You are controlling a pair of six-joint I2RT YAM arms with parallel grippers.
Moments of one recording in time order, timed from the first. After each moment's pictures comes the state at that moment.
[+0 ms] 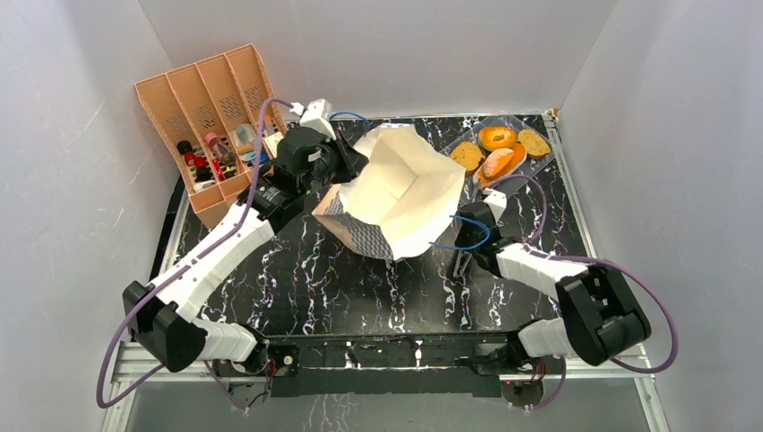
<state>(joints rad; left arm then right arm) -0.61 1.34 1.30 -0.28 -0.01 -0.54 0.41 1.36 0.54 0.02 0.35 0.63</state>
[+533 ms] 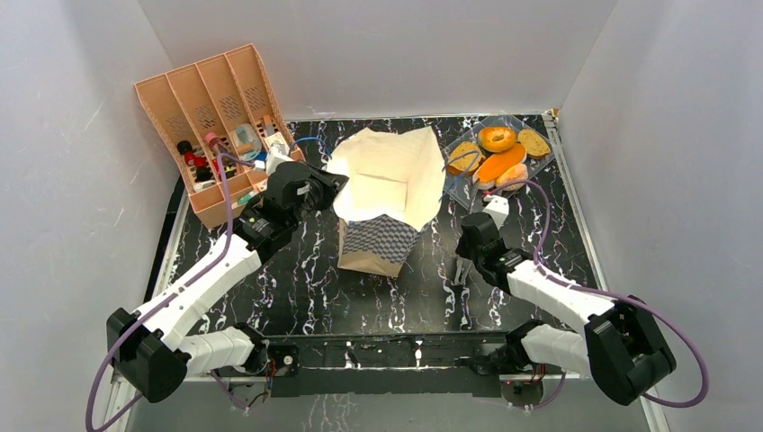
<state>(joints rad) -0.61 1.14 1.02 -0.27 -0.25 -1.23 0.49 1.12 0.48 -0.08 0.40 0.63</state>
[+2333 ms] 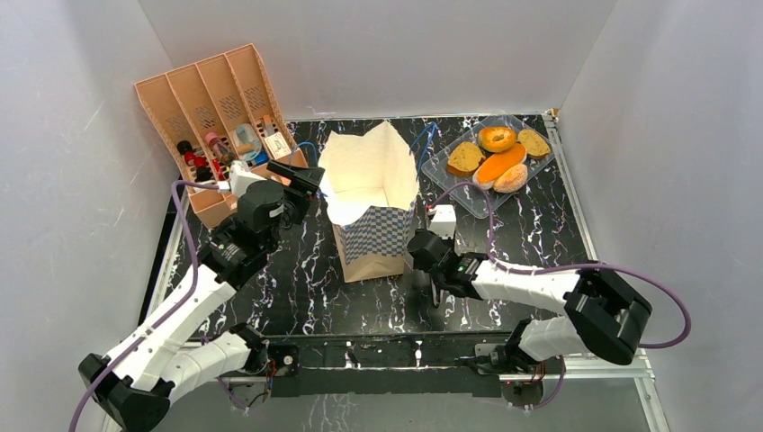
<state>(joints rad) -0.61 0.92 0.93 -0.36 -0.44 -1.31 0.92 1.33 0.61 -0.11 0.63 0.66</state>
